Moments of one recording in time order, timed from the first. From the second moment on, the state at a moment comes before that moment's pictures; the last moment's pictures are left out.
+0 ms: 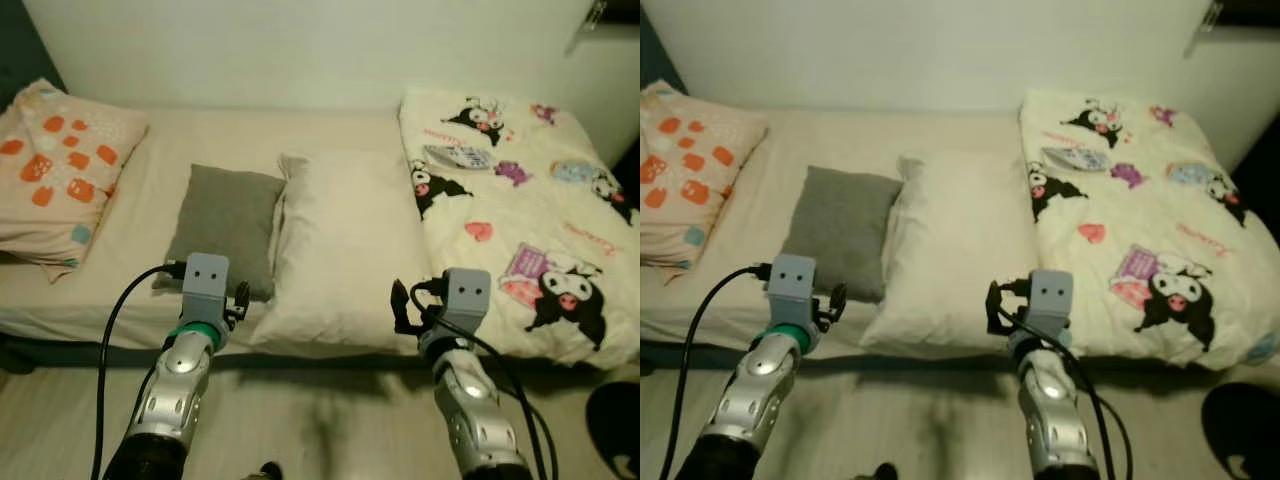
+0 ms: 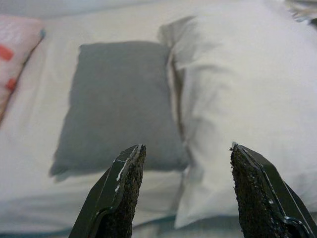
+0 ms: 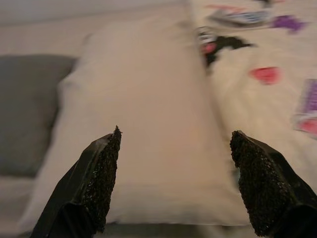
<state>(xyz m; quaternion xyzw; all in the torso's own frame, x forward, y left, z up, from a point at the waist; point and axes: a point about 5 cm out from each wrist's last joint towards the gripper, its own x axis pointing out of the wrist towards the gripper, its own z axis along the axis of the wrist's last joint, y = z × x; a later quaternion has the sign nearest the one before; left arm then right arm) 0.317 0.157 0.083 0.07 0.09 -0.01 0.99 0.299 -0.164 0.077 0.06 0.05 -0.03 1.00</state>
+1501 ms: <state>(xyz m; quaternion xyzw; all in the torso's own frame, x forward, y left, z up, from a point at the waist) 0.321 0.149 0.096 0.04 0.05 -0.04 1.00 0.302 -0.157 0.076 0.07 0.05 -0.04 1.00</state>
